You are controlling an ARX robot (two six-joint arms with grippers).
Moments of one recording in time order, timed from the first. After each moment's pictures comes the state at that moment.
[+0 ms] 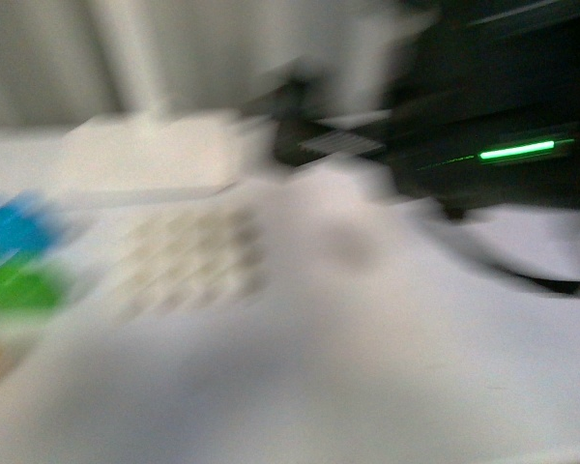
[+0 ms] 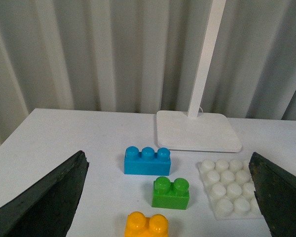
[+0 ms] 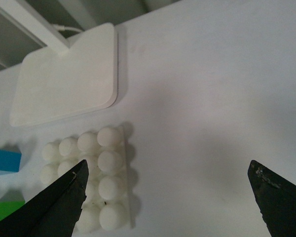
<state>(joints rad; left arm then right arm) 0.00 0.00 0.01 0.00 0.00 0.00 0.47 1.68 0.71 0.39 0.19 0.59</state>
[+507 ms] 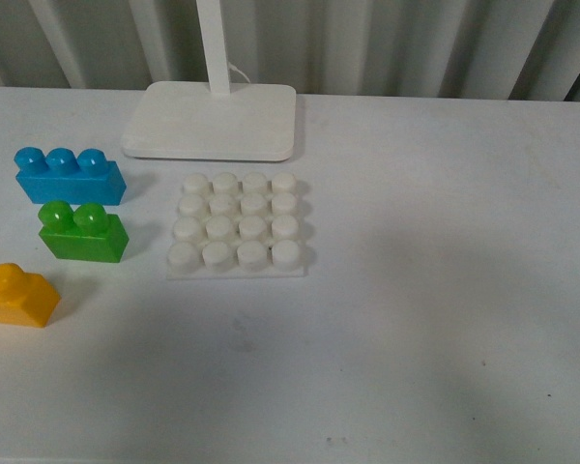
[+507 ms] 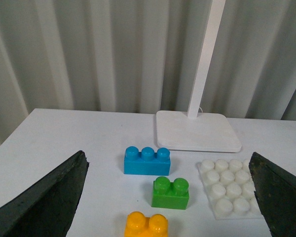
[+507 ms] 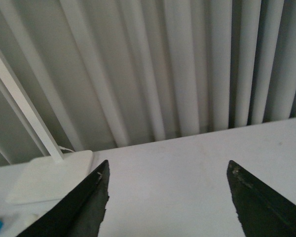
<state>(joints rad) 0.00 0.00 0.01 0.00 0.00 0.00 0.35 0.54 0.29 0.22 0.34 0.15</state>
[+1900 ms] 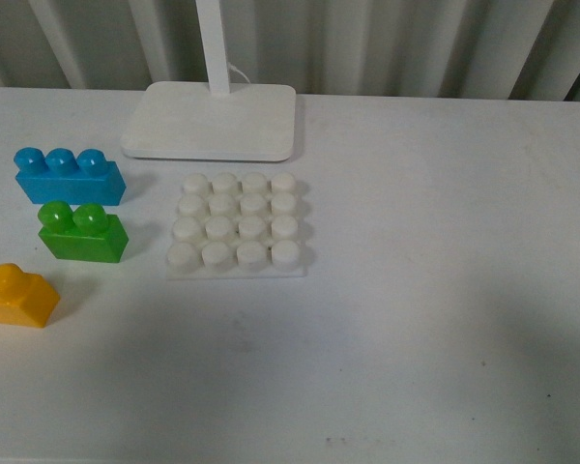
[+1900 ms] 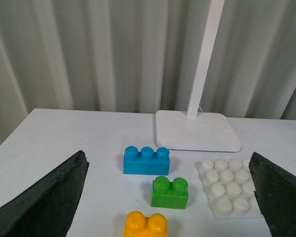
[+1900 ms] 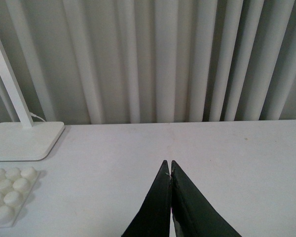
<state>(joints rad) 0.00 0.00 0.01 0.00 0.00 0.00 0.00 0.00 0.01 0.00 0.00 0.00</state>
